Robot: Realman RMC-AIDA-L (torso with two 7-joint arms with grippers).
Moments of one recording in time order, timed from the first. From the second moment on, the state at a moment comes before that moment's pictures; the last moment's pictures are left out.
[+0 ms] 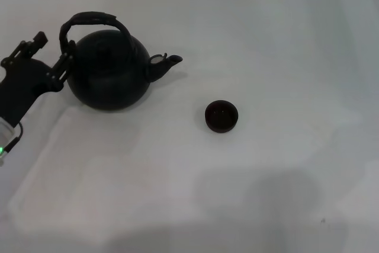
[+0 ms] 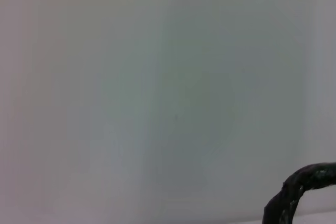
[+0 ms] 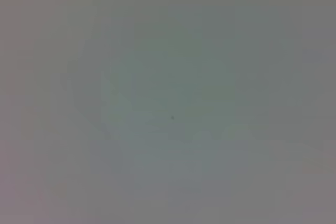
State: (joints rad) left arm -0.37 -2.07 2.37 0.01 -0.54 1.30 -0.45; right arm 0.58 2.01 -0.78 -0.25 2.56 0.76 -2.47
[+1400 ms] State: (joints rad) left arm -0.43 -2.07 2.36 0.09 -0.54 1.34 -0.30; right arm 0.56 2.01 -0.78 -0.23 2.56 0.76 -2.47
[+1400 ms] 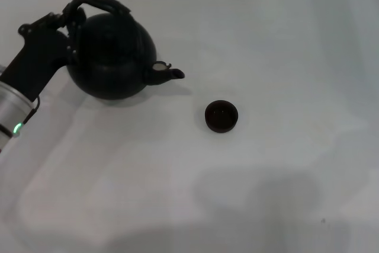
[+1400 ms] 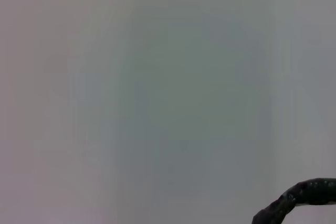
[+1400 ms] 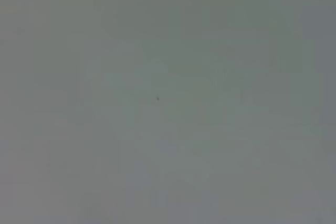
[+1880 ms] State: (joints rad) left arm -0.47 -2.08 2.37 0.15 -0.47 1.33 -0.04; right arm 0.56 2.02 -0.78 -0.22 2.56 0.76 -2.47
